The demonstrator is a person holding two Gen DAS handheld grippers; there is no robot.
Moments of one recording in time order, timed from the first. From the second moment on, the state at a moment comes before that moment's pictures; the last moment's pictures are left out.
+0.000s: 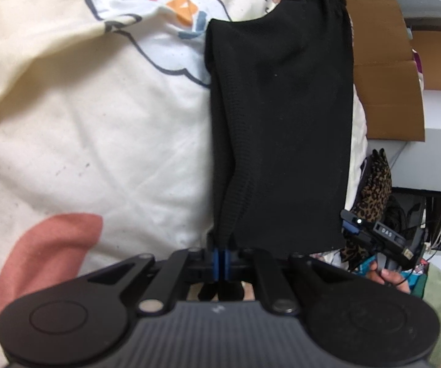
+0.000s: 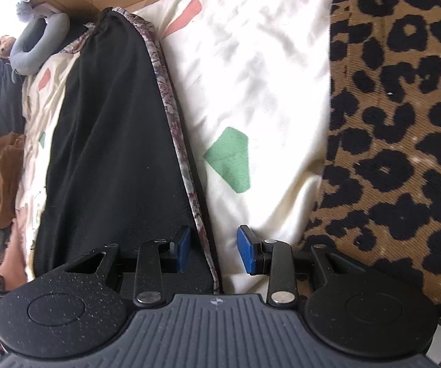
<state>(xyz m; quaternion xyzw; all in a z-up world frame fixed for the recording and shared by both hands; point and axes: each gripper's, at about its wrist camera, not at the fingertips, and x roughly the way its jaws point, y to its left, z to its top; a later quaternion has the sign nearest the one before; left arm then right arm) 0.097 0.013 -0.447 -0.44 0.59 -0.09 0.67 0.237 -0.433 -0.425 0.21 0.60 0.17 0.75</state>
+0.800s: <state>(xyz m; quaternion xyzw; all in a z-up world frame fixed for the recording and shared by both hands) 0.100 -0.016 -0.455 -0.43 0.60 -0.09 0.67 0.240 -0.442 -0.483 0.37 0.62 0.23 0.65</state>
